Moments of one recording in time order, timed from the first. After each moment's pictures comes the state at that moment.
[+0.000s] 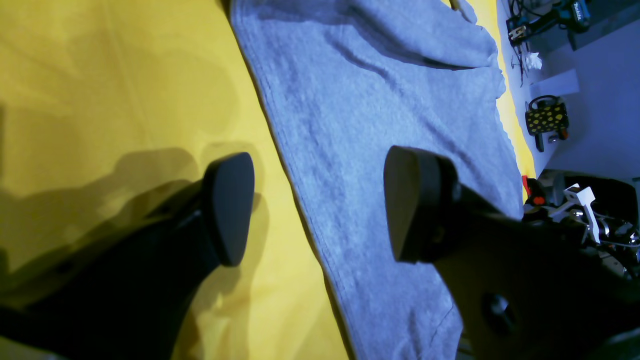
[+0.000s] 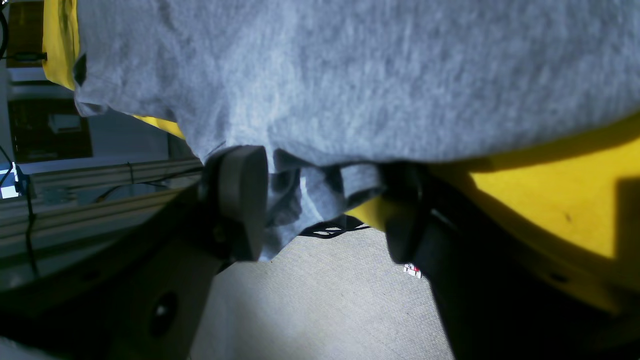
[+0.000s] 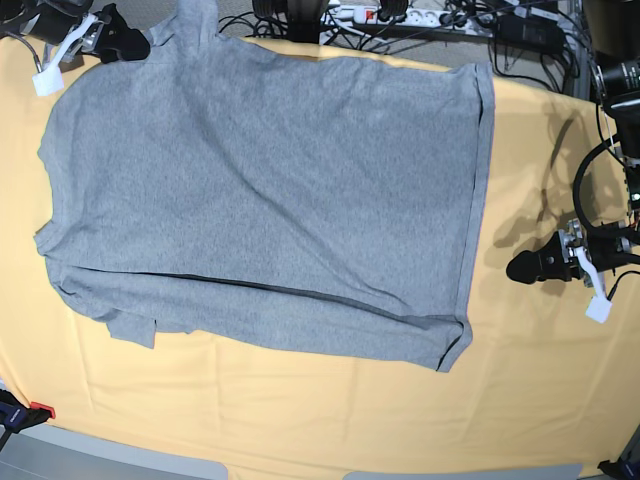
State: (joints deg) left arm -25.0 -38.9 -6.7 51.3 -87.3 -43.9 81.0; right arm -38.8 15.5 42.7 99.7 78.0 41.6 -82.0
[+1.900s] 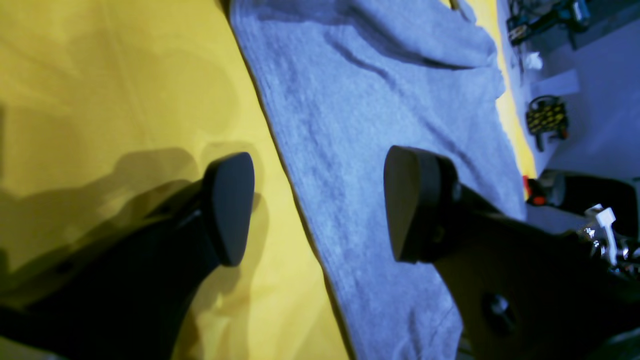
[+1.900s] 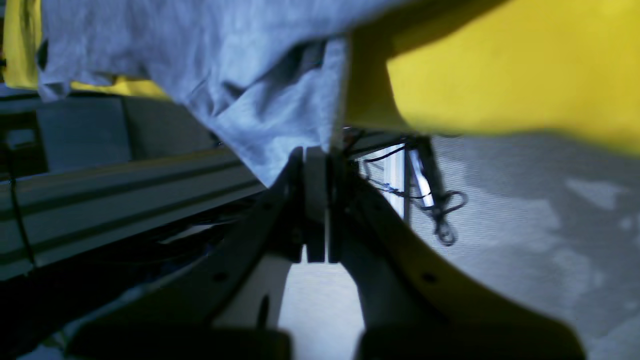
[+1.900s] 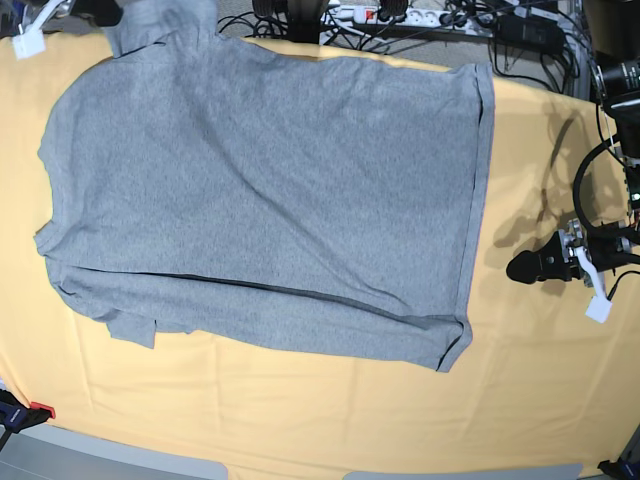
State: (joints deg) left arm -25.0 -38.9 -6.7 51.3 -87.3 -43.9 81.0; right arm -49.5 11.4 51.5 107.7 78.4 41.6 -82.2
